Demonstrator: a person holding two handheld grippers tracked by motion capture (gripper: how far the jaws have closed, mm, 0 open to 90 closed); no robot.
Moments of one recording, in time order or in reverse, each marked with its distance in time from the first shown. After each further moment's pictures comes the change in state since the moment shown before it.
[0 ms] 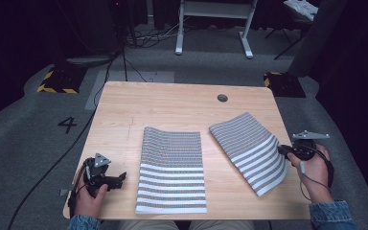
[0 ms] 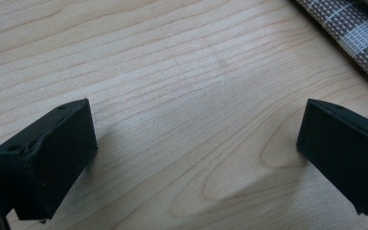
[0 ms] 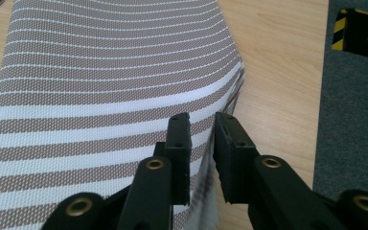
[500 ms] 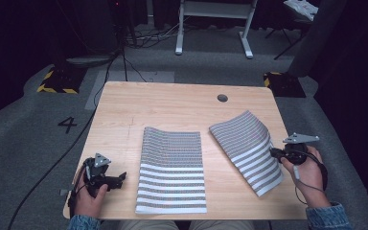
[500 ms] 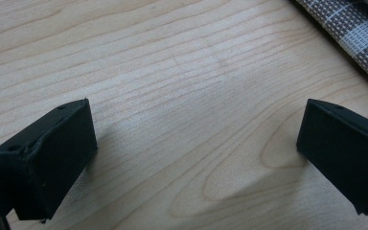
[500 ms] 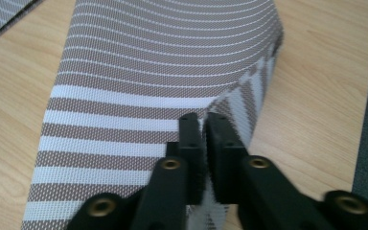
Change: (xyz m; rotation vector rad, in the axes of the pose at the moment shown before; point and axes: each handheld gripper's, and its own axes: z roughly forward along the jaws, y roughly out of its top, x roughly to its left) left arm 0.000 0.000 0.000 0.000 0.000 0.000; right arm 0.031 0.003 -0.004 0.010 0.061 -0.148
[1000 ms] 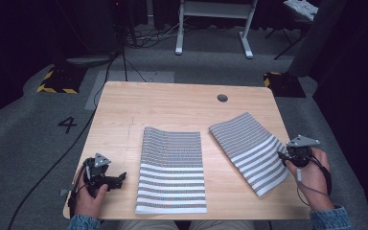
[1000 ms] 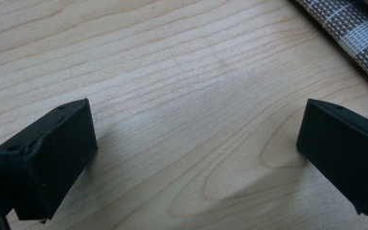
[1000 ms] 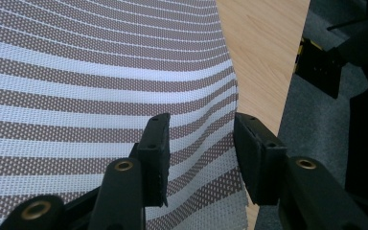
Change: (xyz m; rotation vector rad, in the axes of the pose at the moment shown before) left arm 0.000 0.000 0.000 0.000 0.000 0.000; right arm -0.013 -0.014 -0.002 0.052 -0.205 -0.096
